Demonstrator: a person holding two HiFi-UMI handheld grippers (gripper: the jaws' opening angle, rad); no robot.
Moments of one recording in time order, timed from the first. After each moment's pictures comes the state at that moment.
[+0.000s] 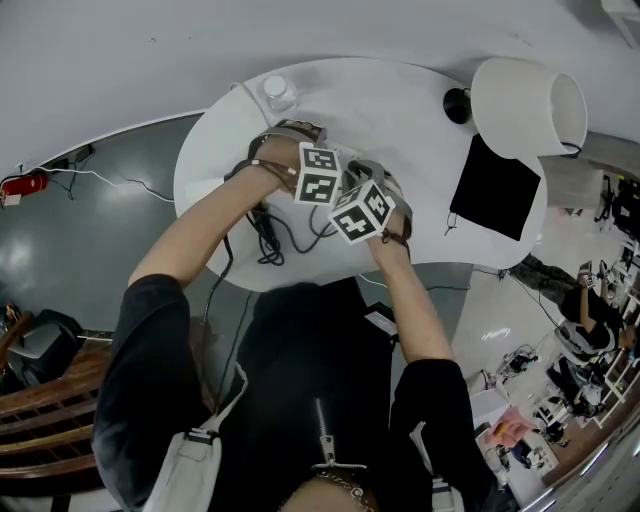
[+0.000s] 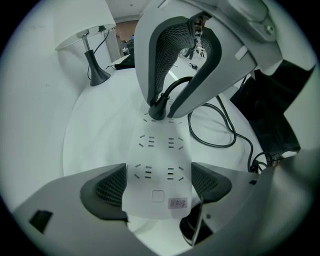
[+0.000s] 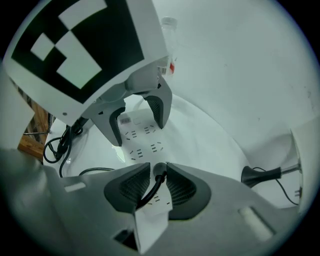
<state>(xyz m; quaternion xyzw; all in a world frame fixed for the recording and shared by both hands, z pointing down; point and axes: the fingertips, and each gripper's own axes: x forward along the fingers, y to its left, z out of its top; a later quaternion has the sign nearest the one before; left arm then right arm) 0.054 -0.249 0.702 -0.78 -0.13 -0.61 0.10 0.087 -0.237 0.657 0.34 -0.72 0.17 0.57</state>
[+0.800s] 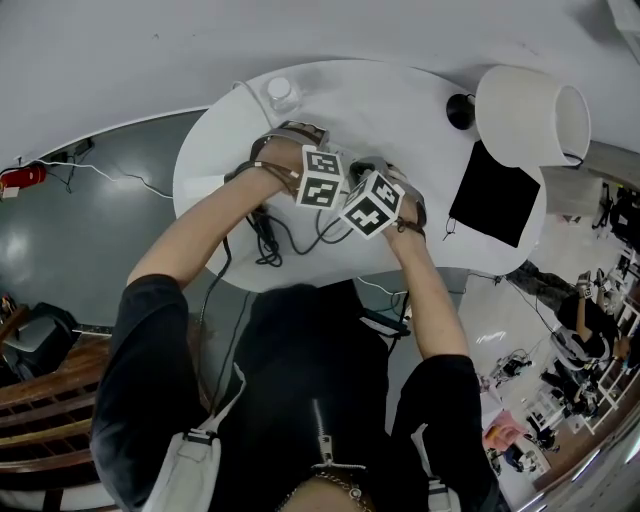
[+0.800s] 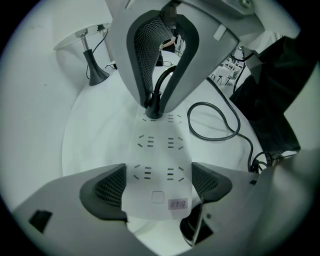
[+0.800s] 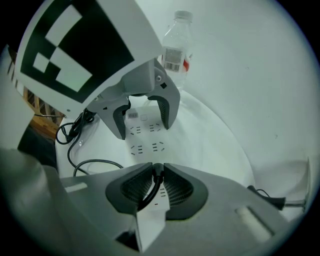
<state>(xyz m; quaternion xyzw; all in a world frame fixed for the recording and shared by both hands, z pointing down) 0.053 -0.247 0.705 -0.77 -0.13 -0.61 0.10 0.089 -0.240 0.659 0.23 -0.74 0.15 0.61</state>
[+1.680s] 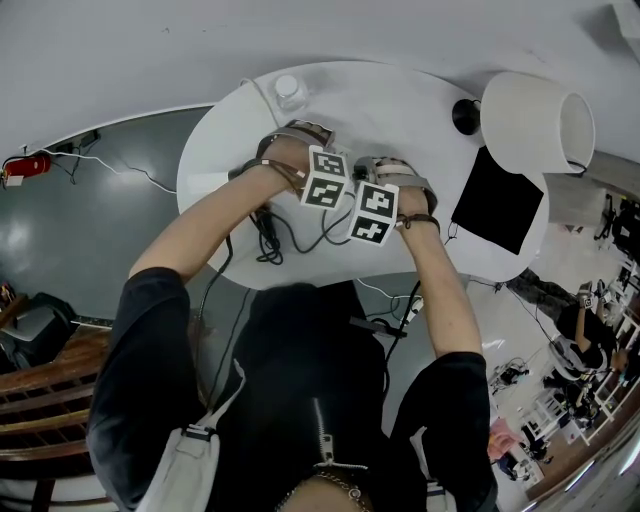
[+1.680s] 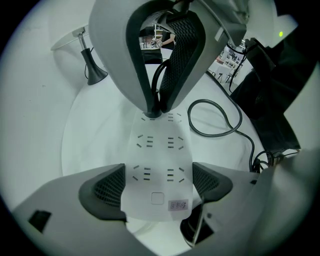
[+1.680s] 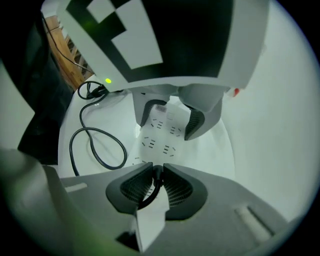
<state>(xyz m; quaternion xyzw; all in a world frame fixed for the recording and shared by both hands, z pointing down) 0.054 -0.247 0.709 -0.77 -0.13 -0.62 0.11 0.086 -0.228 0.665 0.05 -0.74 -0.05 0.67</state>
